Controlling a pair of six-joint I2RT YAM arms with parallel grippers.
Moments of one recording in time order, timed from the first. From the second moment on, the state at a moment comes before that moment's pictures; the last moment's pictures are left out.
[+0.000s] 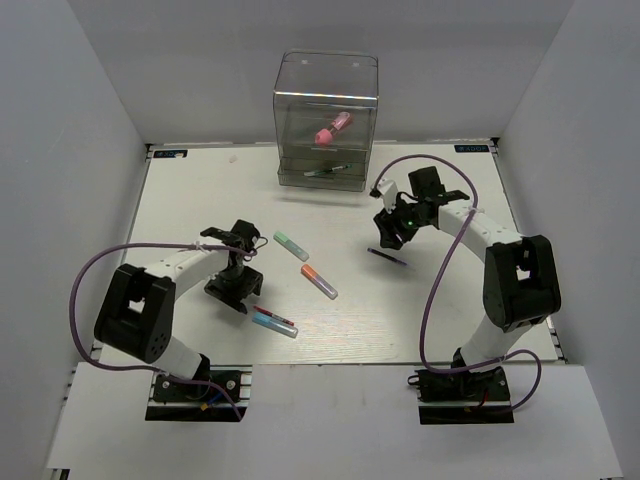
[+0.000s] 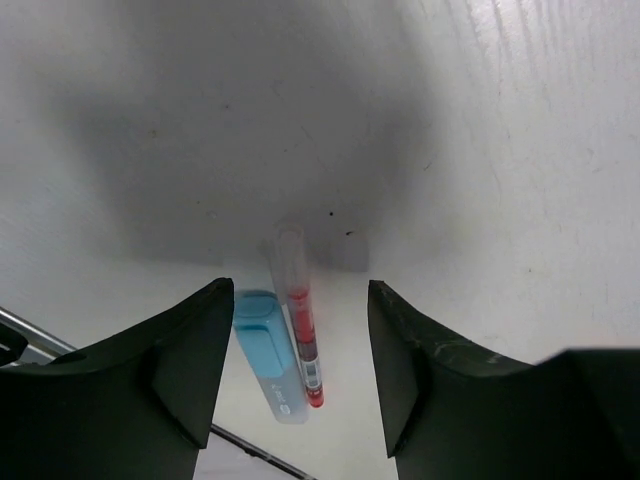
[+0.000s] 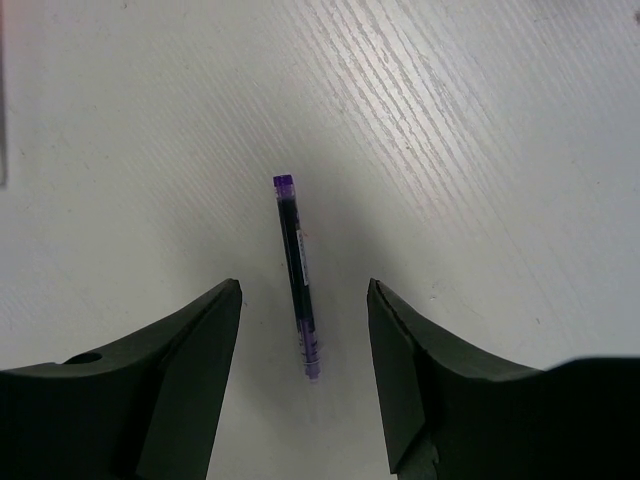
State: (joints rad) left arm -0.40 1.51 0.86 -0.92 -0.11 -1.44; right arm 0.29 1.69 1.17 -0.53 -0.47 -0.57
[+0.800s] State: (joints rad) left arm -0.40 1.61 1.09 -0.72 -0.12 -1.43; right arm 0.26 1.67 1.13 -0.50 -0.49 -0.57
